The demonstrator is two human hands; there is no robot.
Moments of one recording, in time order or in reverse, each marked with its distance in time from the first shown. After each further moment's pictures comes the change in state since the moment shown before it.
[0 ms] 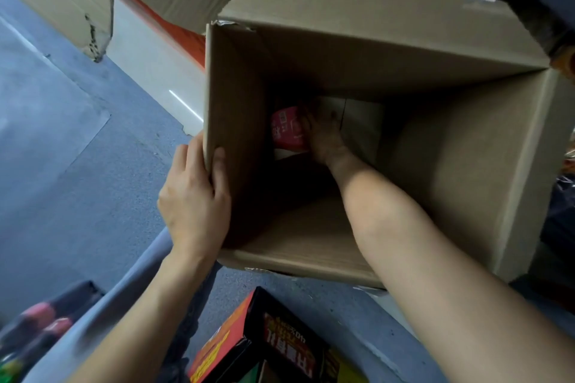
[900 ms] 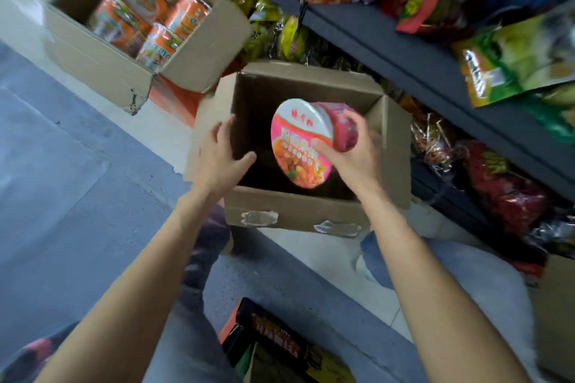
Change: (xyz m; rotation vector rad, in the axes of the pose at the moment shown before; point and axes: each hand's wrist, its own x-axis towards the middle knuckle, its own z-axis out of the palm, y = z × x) left_hand 0.008 0.051 -0.063 -0.274 -0.439 0.205; right_hand -0.287 -0.034 -0.182 1.053 0.719 0.457
